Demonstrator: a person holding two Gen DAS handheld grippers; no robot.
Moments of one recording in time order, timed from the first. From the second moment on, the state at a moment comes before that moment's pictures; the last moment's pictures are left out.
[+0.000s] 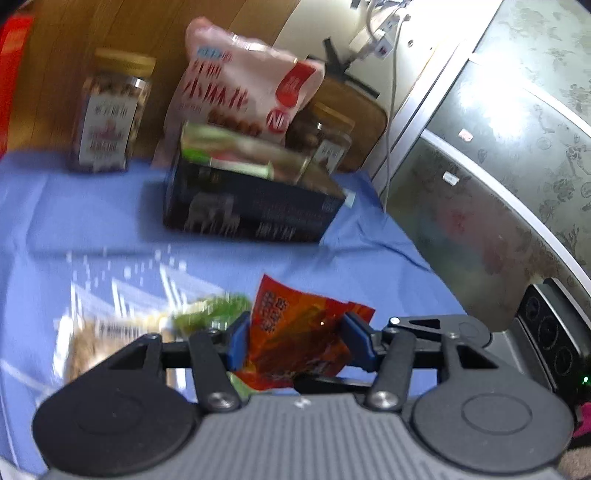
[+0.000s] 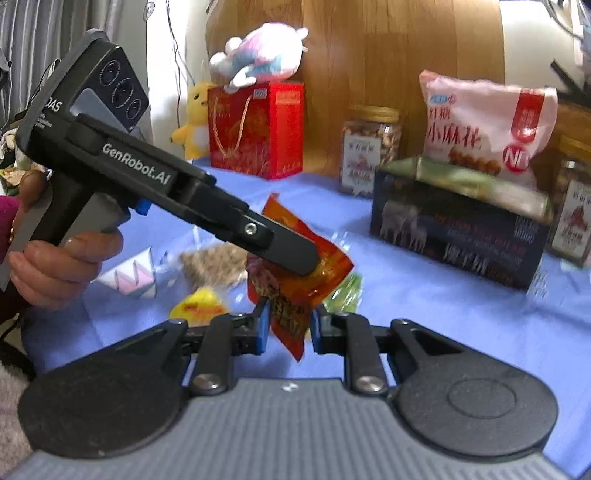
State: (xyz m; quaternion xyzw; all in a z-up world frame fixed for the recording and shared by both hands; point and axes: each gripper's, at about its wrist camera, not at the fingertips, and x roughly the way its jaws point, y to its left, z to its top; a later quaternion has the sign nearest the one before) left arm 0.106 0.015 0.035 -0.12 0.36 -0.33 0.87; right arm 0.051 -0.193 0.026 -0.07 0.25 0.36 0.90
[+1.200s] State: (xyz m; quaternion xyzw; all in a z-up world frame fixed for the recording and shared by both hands) left arm 0.290 -0.060 0.049 -0.10 0.33 -0.27 0.90; right arm 0.225 -0.213 0.031 -0.16 0.17 0.19 0.95
